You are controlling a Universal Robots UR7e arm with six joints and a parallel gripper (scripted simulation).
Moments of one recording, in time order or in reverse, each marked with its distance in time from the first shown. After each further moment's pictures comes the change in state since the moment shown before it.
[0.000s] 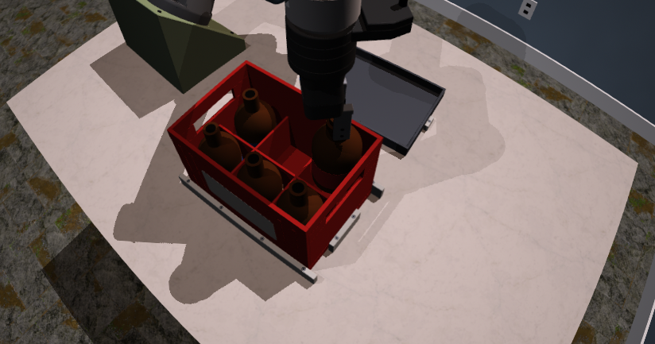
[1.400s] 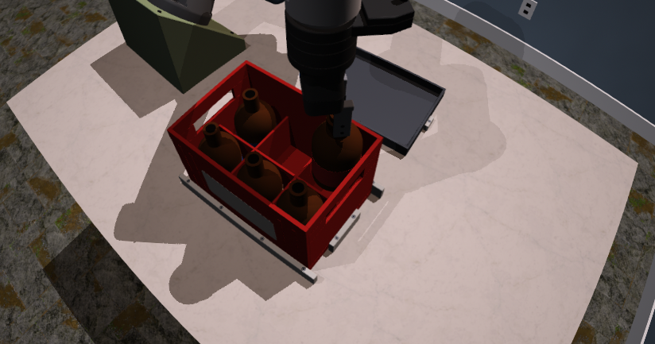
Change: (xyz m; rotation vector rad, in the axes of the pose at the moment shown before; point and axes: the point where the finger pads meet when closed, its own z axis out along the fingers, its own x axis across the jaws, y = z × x) arm 0.000 0.000 -0.007 0.000 0.000 0.000
